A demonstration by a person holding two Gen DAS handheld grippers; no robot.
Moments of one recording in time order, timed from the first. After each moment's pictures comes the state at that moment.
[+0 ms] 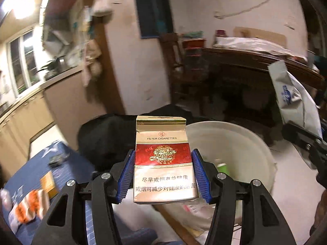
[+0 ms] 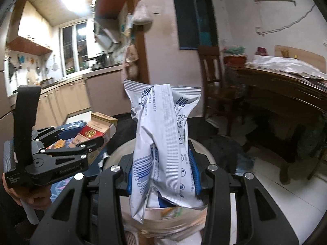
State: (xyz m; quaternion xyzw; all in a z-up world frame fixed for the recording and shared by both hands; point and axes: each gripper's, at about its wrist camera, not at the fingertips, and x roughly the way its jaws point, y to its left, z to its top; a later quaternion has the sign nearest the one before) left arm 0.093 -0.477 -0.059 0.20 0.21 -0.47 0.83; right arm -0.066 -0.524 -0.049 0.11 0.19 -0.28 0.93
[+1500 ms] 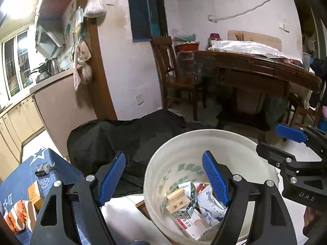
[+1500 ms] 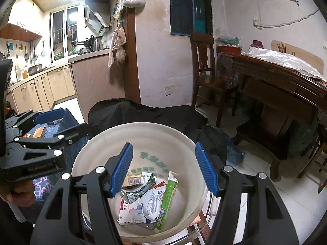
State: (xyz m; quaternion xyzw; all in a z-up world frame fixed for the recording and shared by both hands) left arm 0.114 -0.502 -0.073 0.19 0.20 -0.49 0.83; right arm -0.035 -0.562 -0.081 0.10 0.25 -0.31 0.91
